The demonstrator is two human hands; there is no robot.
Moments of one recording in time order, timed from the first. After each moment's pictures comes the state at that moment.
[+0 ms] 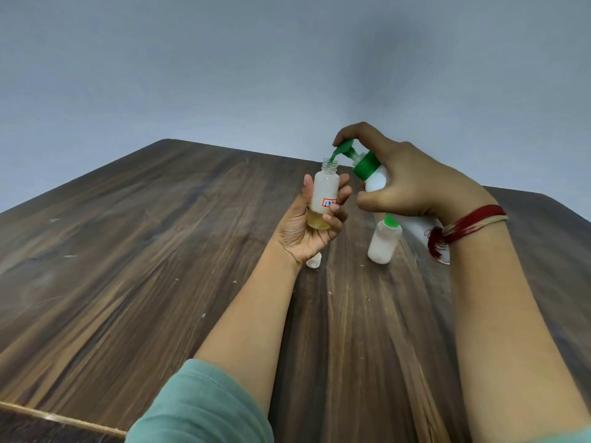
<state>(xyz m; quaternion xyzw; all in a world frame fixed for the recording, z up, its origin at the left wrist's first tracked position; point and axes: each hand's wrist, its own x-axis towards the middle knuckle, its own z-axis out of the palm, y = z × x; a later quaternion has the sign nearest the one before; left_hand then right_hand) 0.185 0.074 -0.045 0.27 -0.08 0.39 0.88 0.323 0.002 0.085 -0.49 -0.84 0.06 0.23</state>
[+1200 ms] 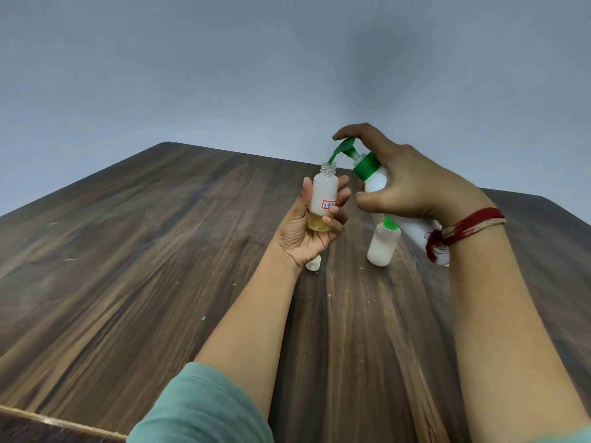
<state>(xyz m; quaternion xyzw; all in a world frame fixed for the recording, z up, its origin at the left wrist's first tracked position) 0.185 0.074 -0.044 0.25 -0.10 0.39 0.88 0.324 0.003 0.085 -0.48 -0.84 0.07 0.25</state>
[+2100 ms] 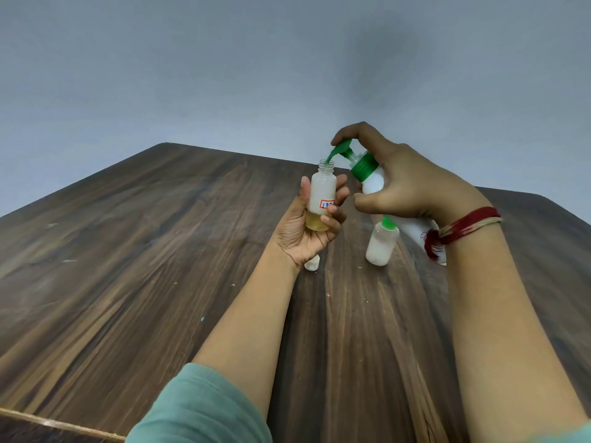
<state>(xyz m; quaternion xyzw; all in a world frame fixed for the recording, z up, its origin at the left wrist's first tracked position) 0.185 0.075 -0.044 0.25 -0.11 0.37 0.89 0.326 0.003 0.084 -0.47 -0.84 0.06 0.25</state>
